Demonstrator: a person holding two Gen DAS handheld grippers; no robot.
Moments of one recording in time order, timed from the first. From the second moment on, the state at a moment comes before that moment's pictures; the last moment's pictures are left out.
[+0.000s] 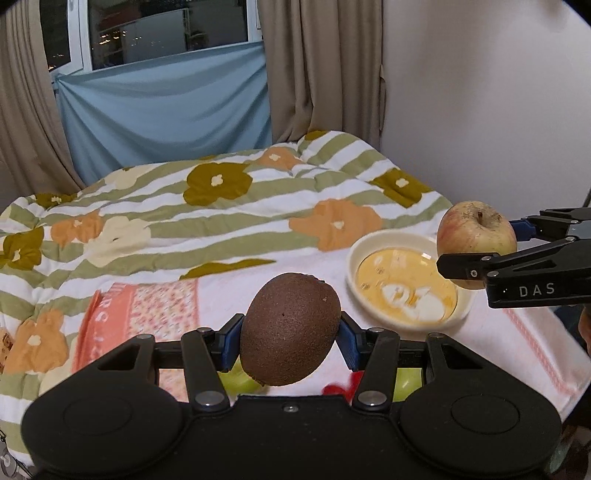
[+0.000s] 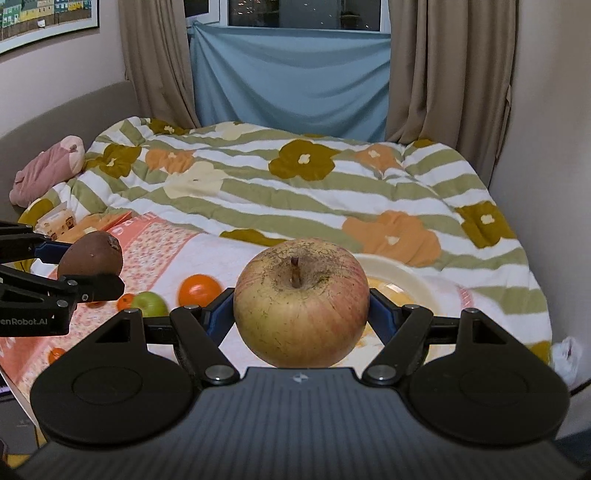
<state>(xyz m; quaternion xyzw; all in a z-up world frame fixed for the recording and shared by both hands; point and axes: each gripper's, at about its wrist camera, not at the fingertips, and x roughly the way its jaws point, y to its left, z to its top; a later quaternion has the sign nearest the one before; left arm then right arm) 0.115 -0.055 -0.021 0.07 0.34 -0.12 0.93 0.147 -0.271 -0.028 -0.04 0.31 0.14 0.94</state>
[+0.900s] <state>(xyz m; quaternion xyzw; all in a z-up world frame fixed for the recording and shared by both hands) 0.269 -0.223 -0.119 0.11 0.38 -0.12 0.91 0.274 -0.399 -0.108 -0.04 0.36 0.16 0.92</state>
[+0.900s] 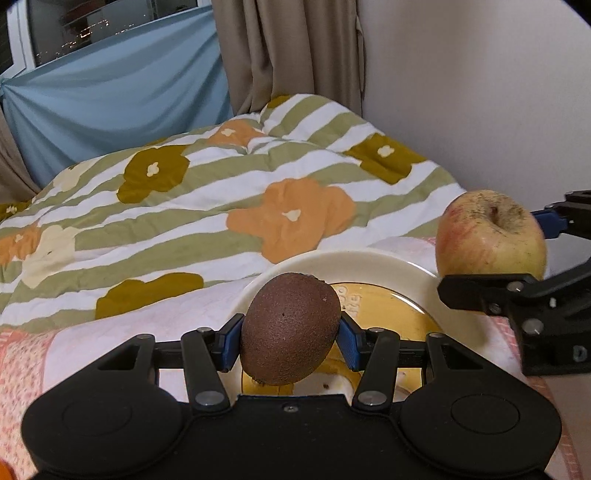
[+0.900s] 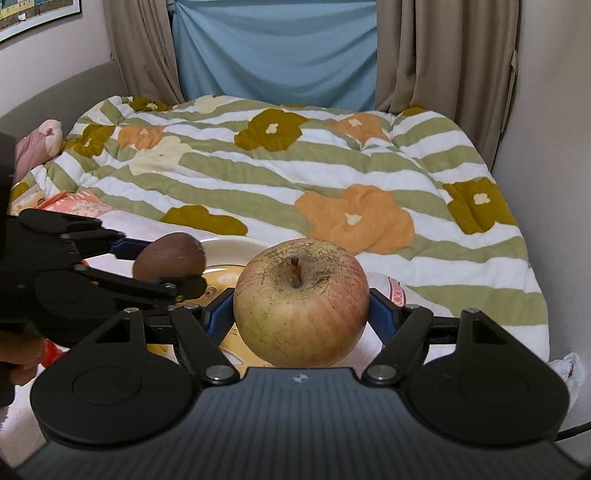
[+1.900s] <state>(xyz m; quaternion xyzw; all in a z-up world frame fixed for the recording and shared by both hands) 0.234 -0.191 -0.108 0.11 0.40 -0.10 0.91 0.304 -0.359 -0.148 -0.08 0.36 0.21 0.90</state>
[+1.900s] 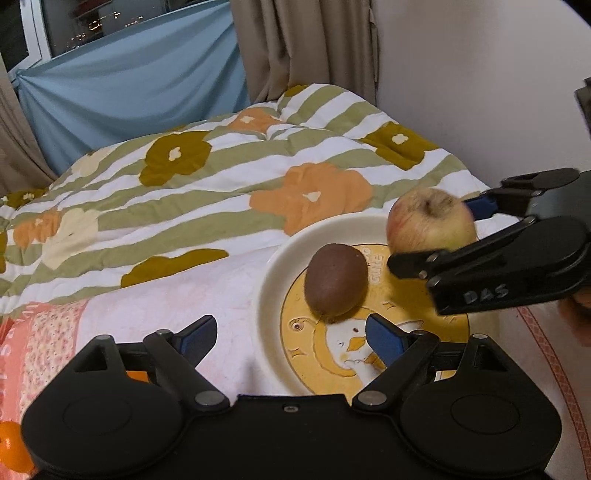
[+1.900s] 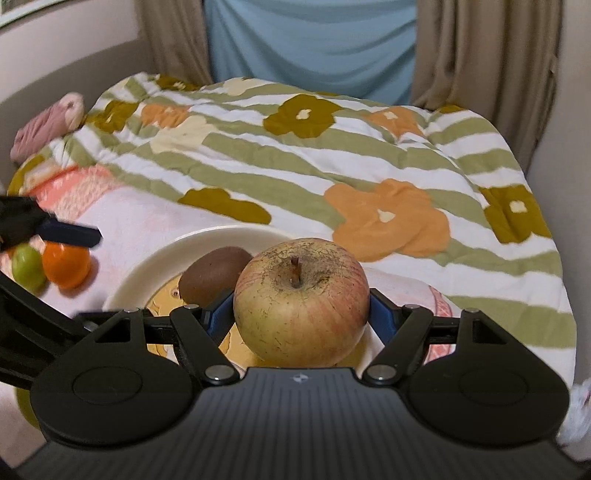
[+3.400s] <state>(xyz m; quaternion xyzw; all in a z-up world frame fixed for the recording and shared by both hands) 0.055 -0.007 -0.007 0.04 0.31 0.01 0.95 0.108 -0.255 -0.011 -0.03 0.29 0.13 0.95</state>
